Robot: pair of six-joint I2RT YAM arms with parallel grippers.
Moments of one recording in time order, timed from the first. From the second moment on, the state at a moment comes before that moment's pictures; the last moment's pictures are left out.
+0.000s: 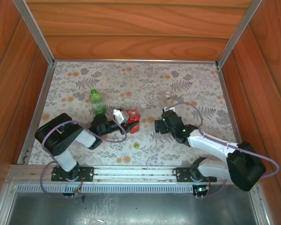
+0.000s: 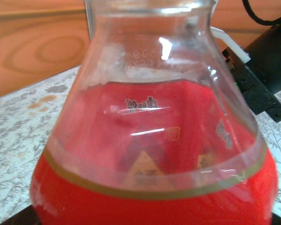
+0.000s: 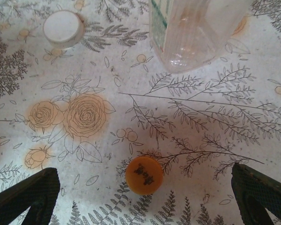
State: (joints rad) left arm -0.71 1.69 0.31 1.29 0.45 0.04; right arm 0.74 1.20 0.52 -0.21 0.30 0.40
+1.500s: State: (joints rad) left arm -0.69 1.55 0.32 1.18 0.53 0.07; right arm 0.71 1.46 0.64 -0.33 0.26 0.48
